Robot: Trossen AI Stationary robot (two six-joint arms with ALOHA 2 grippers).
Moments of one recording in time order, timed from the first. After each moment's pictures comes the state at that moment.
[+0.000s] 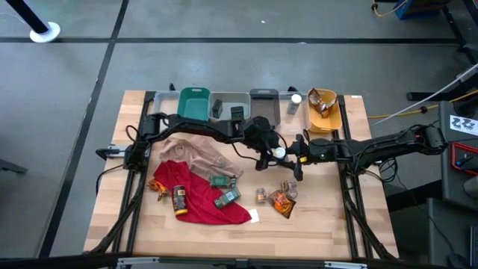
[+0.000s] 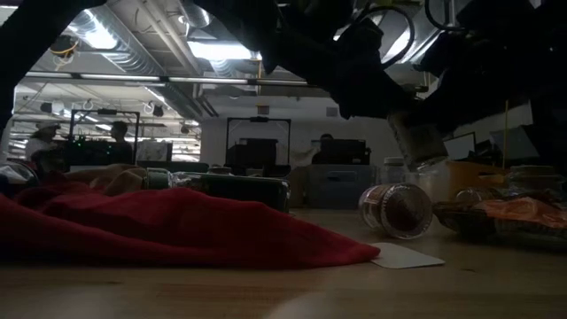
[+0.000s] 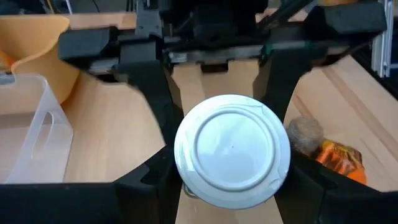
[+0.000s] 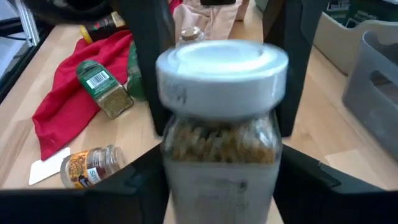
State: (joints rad) left arm 0.13 2.10 1.61 -0.06 0.28 0.14; right arm 0.04 0.97 0.33 0.16 0.06 0.23
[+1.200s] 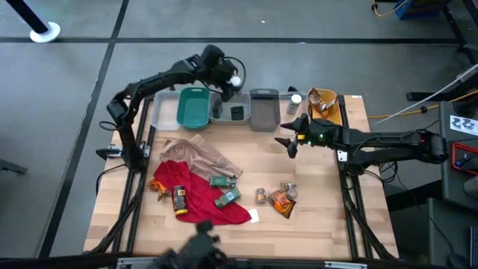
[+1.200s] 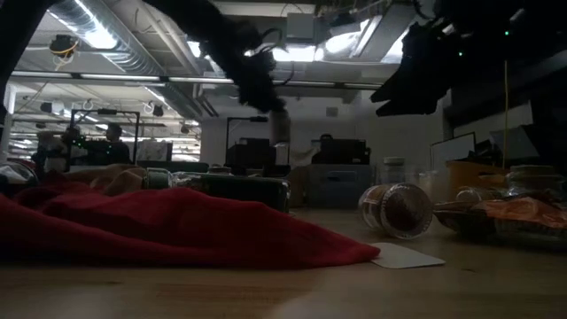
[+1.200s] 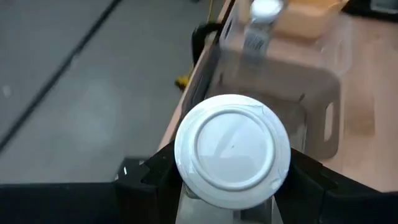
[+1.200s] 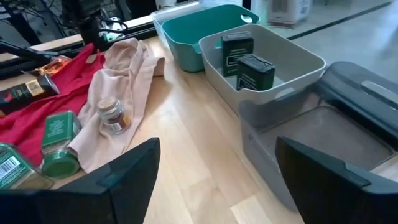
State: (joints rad) left arm 0.72 1.81 1.61 -0.55 0.24 0.29; right arm -0.22 0.97 0.50 0.07 0.12 0.18
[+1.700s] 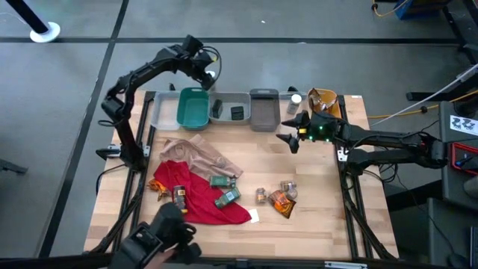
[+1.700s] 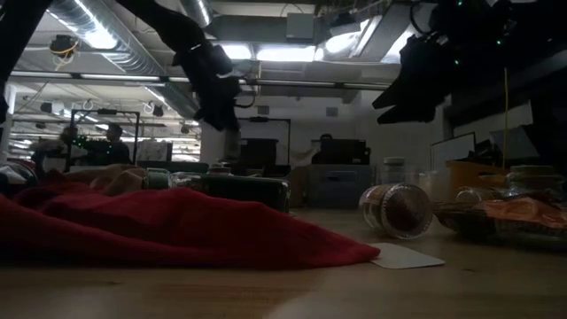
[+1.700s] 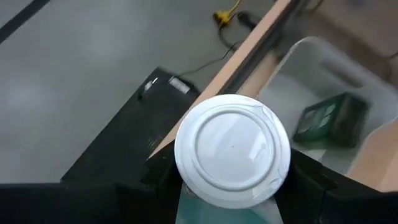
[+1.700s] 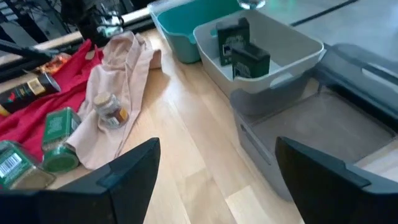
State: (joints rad) left arm 0.96 1.81 1.61 -0.81 0.21 0.23; right arm -0.34 0.97 0.50 0.04 -0.05 0.17
